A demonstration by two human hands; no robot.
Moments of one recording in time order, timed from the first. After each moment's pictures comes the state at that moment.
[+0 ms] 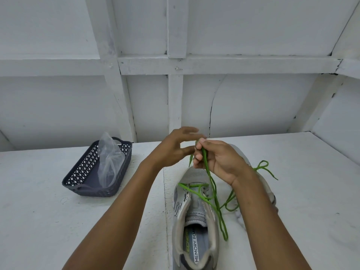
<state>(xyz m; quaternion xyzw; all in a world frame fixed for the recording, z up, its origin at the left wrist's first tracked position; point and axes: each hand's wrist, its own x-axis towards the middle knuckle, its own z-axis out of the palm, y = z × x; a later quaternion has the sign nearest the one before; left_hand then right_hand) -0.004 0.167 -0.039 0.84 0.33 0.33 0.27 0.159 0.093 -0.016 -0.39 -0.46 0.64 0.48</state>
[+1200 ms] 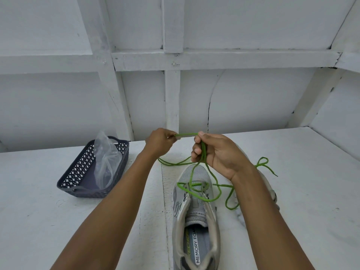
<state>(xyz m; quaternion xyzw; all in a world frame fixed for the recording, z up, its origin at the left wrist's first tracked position) -0.013 0.221 -0.065 0.75 0.58 0.25 0.23 0.156 0.097 -0.011 -0.38 -0.44 0.64 0.50</state>
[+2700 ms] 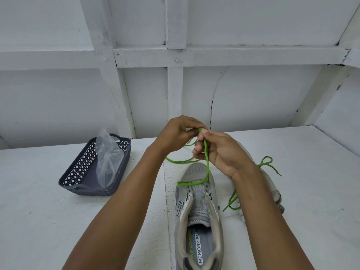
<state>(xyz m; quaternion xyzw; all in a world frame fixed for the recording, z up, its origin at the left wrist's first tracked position) 0.010 0.190 -0.024 0.84 0.29 0.39 0.25 0.153 0.104 -0.013 -0.42 -0.43 0.62 0.51</state>
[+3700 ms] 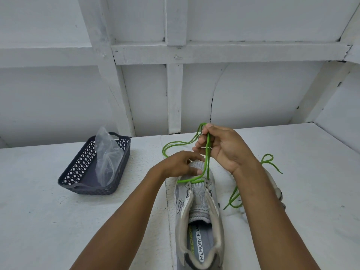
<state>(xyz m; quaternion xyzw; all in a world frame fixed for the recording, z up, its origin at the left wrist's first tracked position) 0.006 0.179 -0.101 0.82 0.41 0.11 0.40 0.153 0.106 -0.008 -0.41 -0.40 0.62 0.55</state>
